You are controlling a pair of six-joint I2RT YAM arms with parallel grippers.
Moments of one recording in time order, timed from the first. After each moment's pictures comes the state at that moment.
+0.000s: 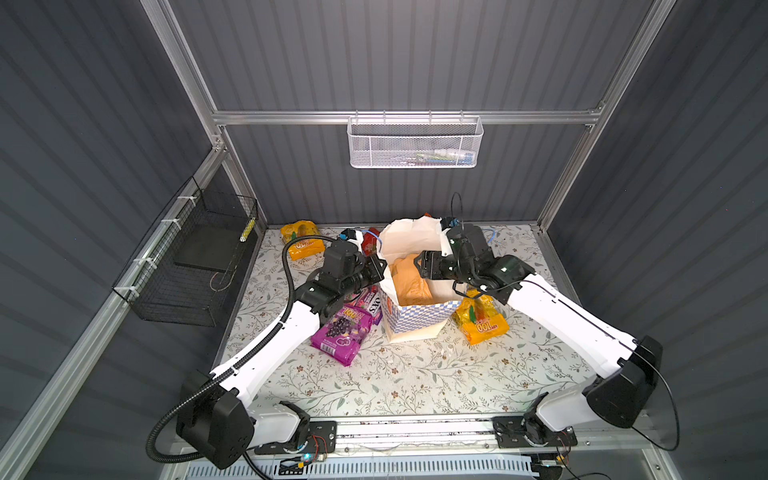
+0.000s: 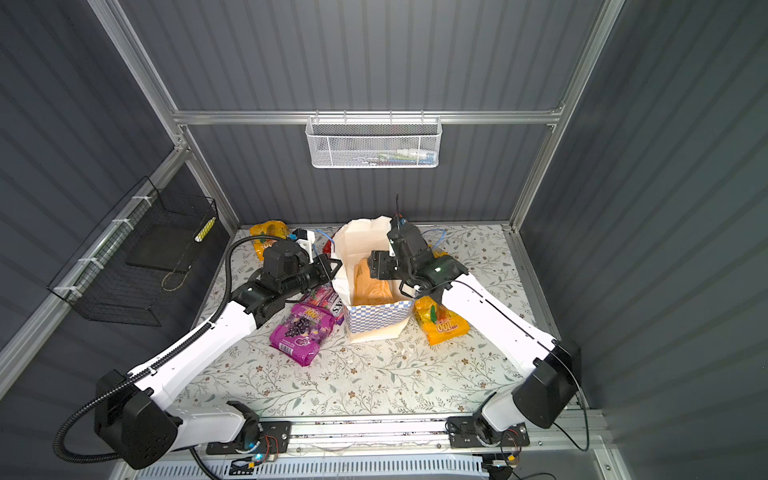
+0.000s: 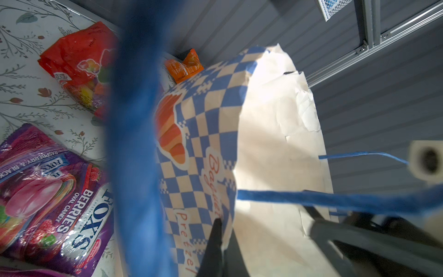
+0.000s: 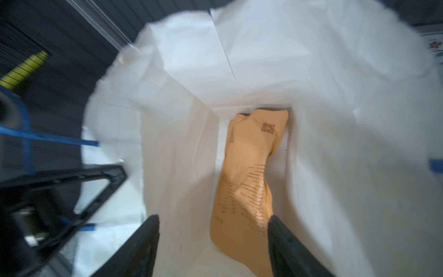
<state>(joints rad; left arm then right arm) -0.56 1.30 1.10 -0.23 0.15 -0.78 0.69 1.46 1.47 -0.60 0.03 0.51</state>
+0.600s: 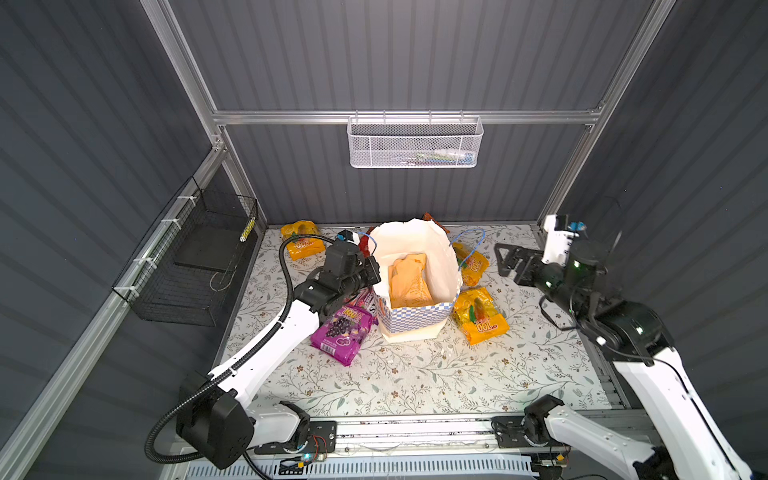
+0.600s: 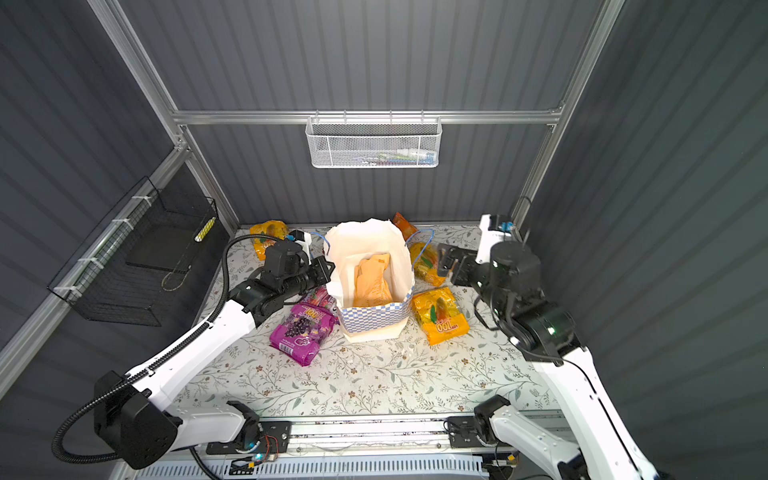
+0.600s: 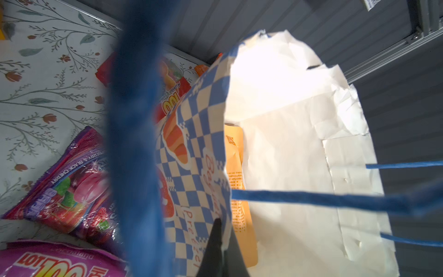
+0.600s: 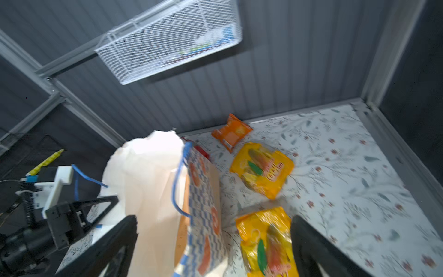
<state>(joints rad) -0.56 1.30 1.13 -0.36 0.03 -0.69 0.43 0.86 1.30 -0.76 0.21 0.46</state>
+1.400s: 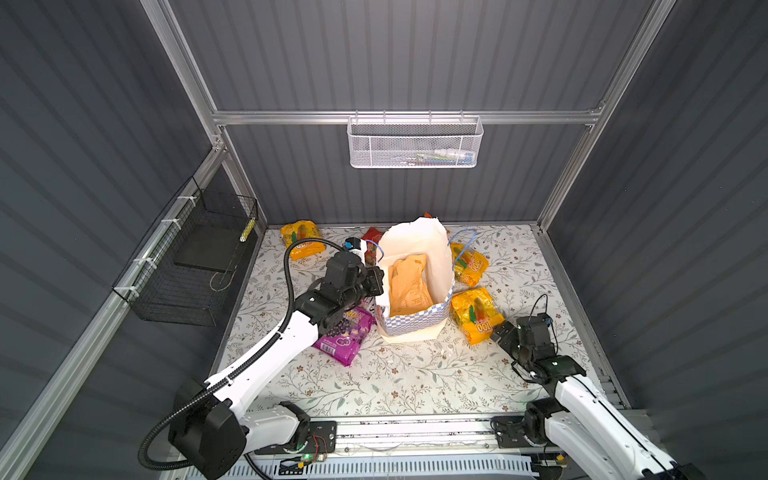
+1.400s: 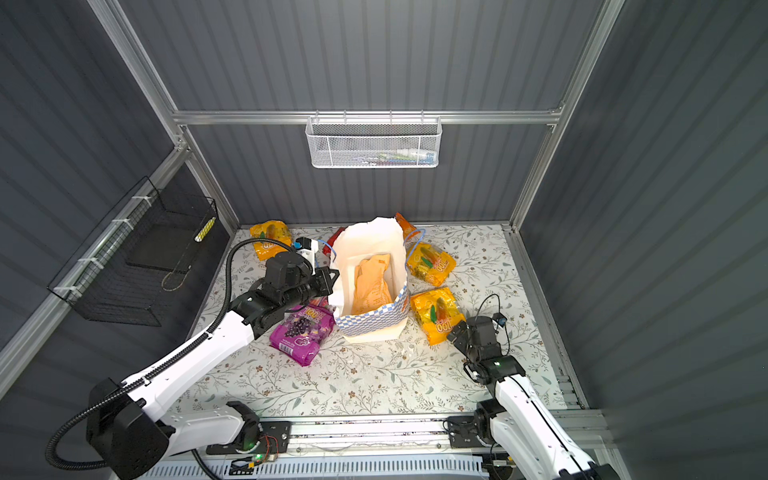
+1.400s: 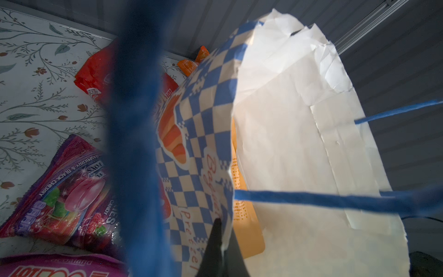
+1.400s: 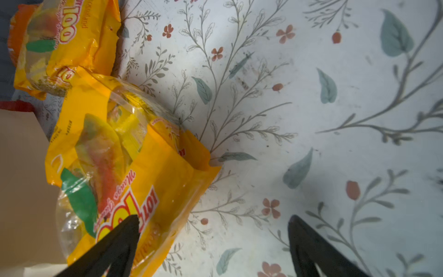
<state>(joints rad) -0.60 1.24 1.03 -0.26 0.06 -0.59 0.20 0.78 0.31 -0.37 0.15 0.89</state>
